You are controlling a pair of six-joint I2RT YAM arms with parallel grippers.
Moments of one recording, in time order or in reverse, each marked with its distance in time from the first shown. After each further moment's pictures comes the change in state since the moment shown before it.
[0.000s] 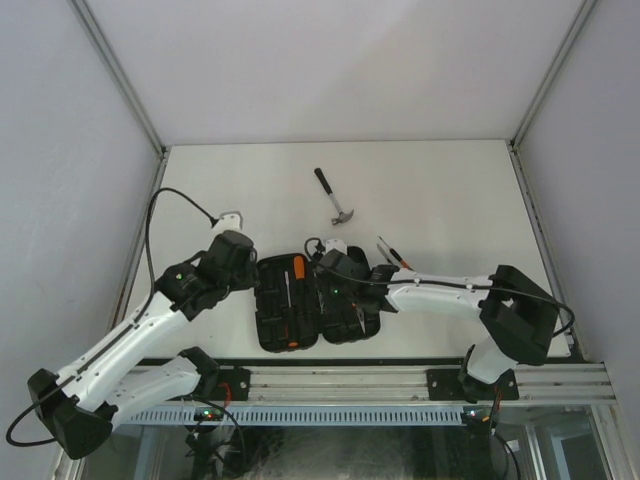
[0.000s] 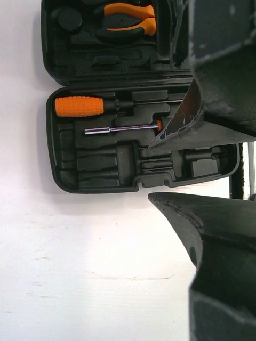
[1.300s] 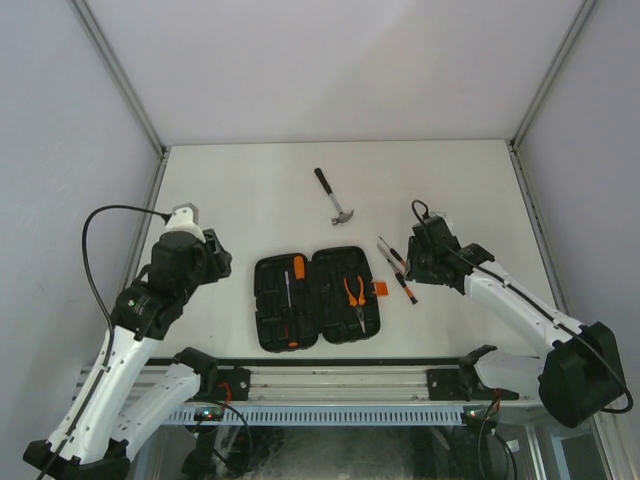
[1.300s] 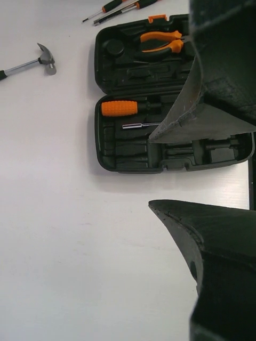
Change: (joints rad) left arm 0.292 -0.229 0.030 0.019 0.155 0.185; right arm -0.557 -0.451 -0.140 -0.414 0.098 -0.141
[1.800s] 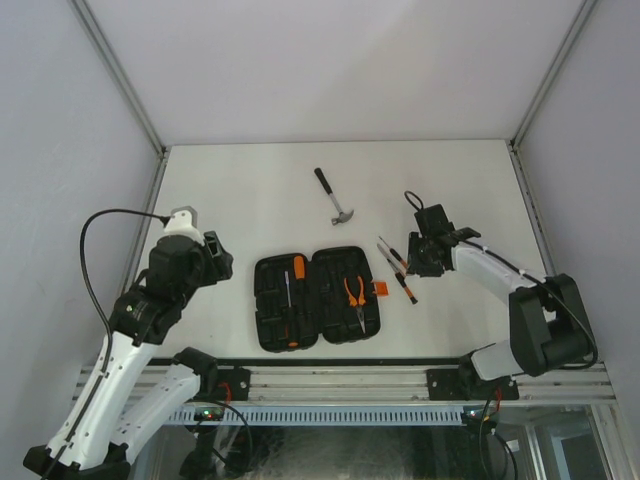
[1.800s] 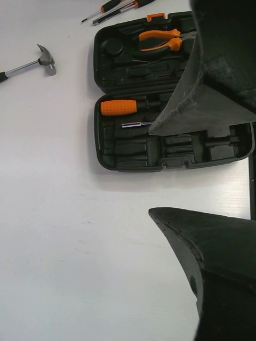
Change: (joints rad) left arm 0.001 -0.030 -0.023 0.003 -0.002 0.018; right arm -0.158 0.259 0.031 0.100 -0.141 -0.130
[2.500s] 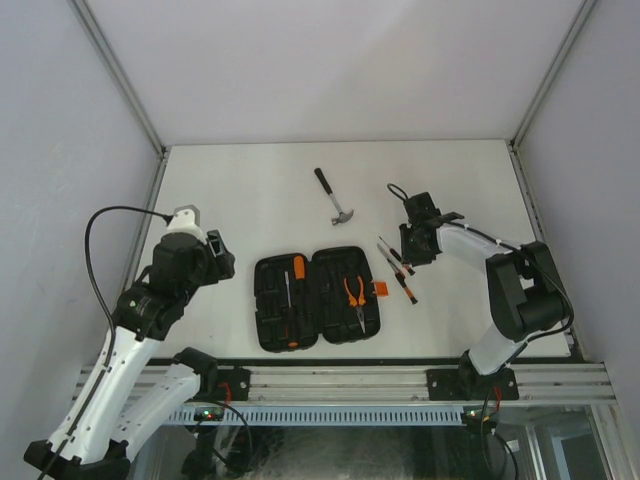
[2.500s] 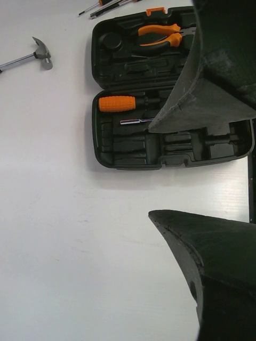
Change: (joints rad) left arm 0.000 0.021 0.000 -0.001 -0.005 0.000; right arm -0.006 0.231 0.154 0.036 -0.008 -0.128
